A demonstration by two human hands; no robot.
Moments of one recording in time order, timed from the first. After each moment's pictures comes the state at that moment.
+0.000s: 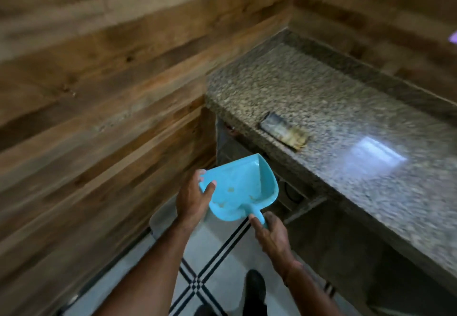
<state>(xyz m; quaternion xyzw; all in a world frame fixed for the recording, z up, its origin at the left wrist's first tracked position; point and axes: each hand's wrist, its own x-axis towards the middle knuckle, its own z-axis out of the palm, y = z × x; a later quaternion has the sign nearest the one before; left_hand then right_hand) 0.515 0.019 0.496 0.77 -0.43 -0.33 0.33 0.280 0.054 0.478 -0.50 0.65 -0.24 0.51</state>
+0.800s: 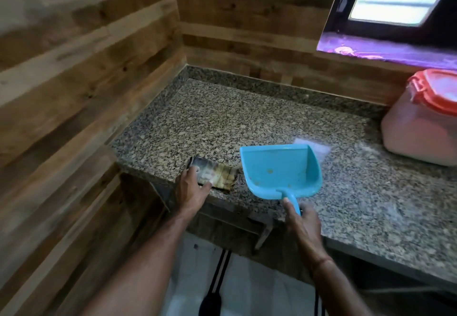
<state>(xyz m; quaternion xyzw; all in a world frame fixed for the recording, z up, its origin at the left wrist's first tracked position) 0.355 -0.204 0.557 0.70 -0.64 -0.24 0.20 0.097 -0.064 0.556 -0.33 0.76 -0.44 0.33</state>
